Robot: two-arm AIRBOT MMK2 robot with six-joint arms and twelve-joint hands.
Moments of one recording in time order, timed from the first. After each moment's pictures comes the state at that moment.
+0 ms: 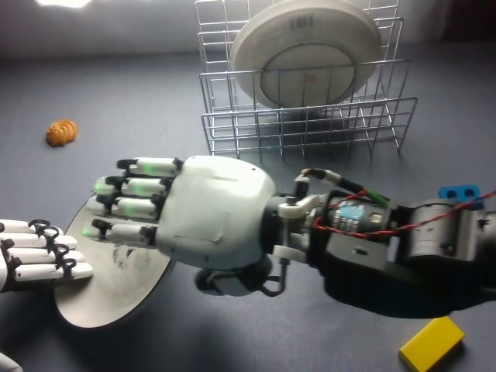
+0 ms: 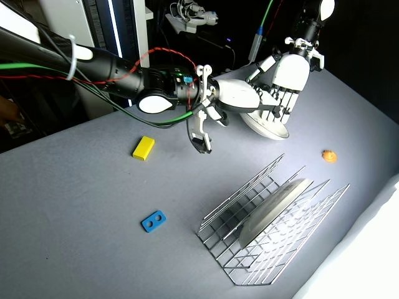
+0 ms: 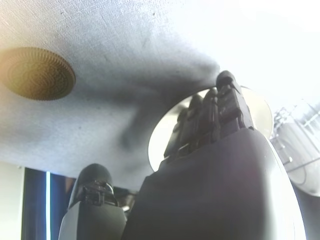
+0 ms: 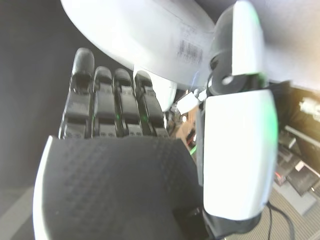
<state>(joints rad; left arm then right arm) 1.19 -0.74 1.18 1.10 -0.60 0.08 -0.45 -1.50 1.12 -0.02 0.51 -1.47</state>
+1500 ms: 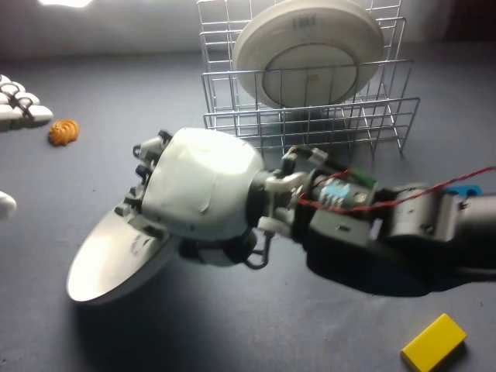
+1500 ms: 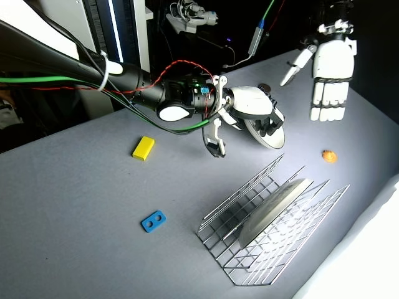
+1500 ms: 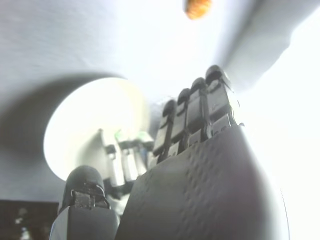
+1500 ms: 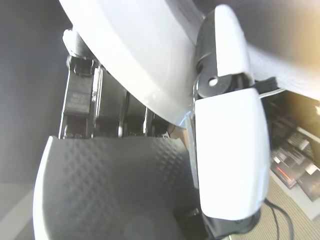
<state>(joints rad) 0.89 -0.66 1.26 0.94 -0.55 0.08 -0.42 -1.53 1.17 0.01 0.54 -1.47</state>
